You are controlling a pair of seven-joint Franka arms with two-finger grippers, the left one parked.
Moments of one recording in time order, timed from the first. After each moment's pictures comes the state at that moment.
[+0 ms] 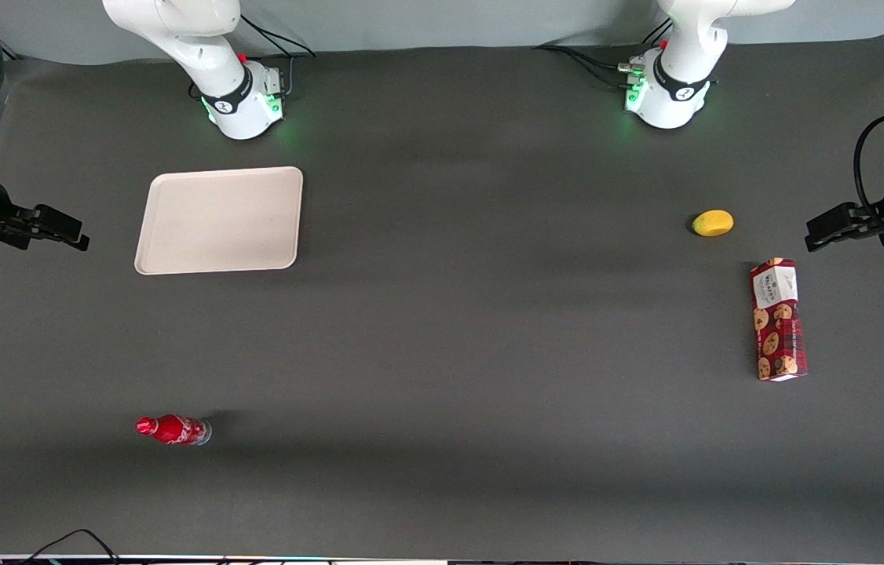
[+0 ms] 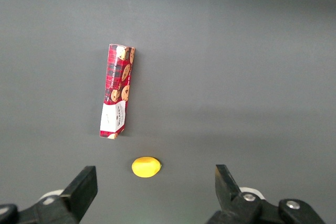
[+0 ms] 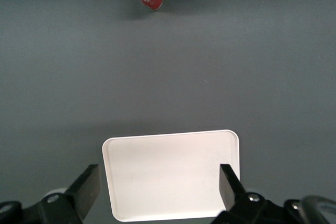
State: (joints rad) arm -0.10 -0.04 0.02 -1.76 0.01 1.69 -0.01
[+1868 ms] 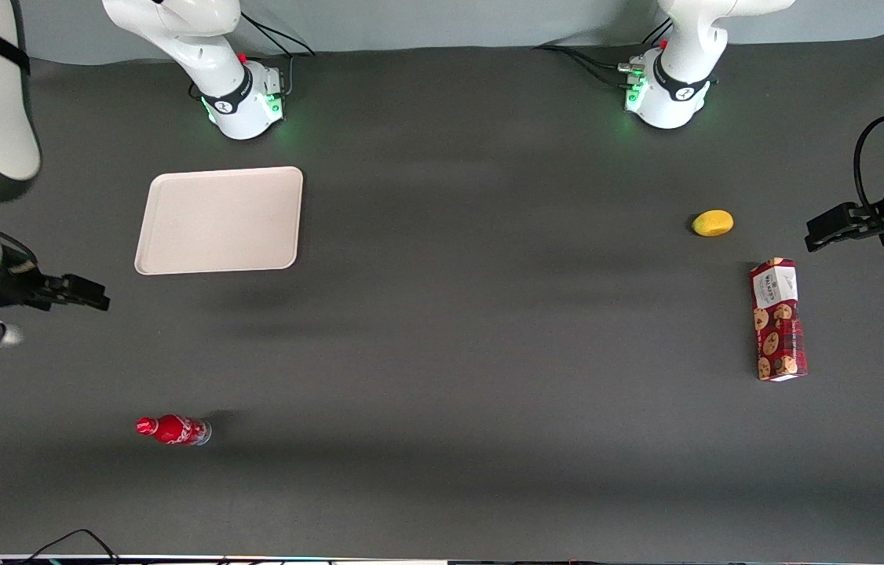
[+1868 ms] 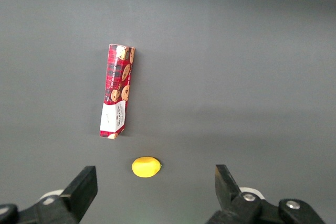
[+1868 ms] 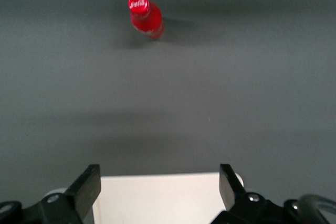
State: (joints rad) arm -0.10 0.22 0.04 -1.65 -0.02 1.86 -0.02
